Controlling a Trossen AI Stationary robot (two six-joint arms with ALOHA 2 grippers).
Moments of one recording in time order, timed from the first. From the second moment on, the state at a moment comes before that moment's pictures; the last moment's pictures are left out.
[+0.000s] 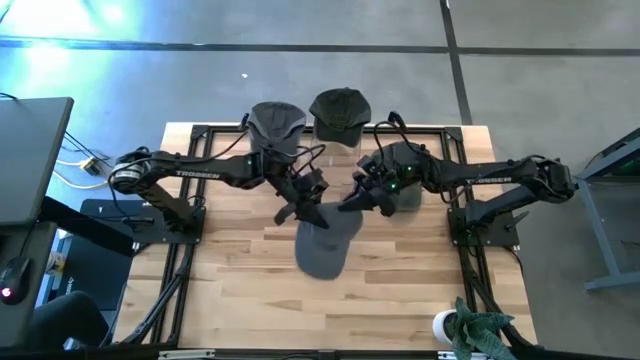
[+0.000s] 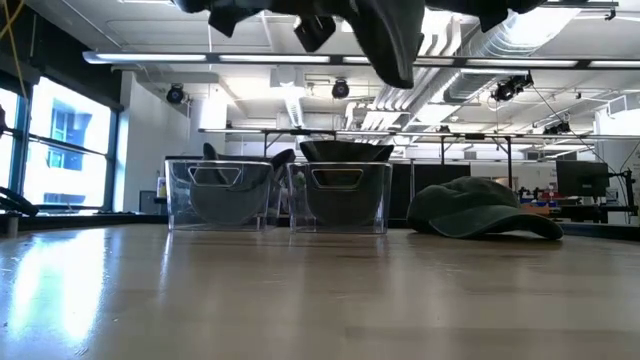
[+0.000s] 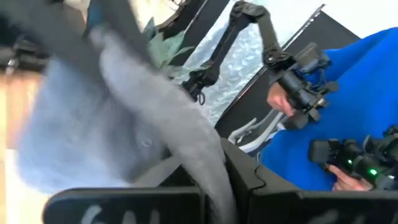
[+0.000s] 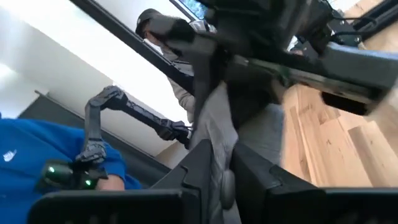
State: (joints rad) left arm 0.13 1.53 1.14 0.23 0.90 -0.46; right arm -0.15 1.30 0.90 0.32 -0.60 0.80
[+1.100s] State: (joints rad) left arm 0.13 1.37 1.14 0.28 0.80 -0.61; right arm -0.13 1.31 0.90 0.38 -0.93 0.68
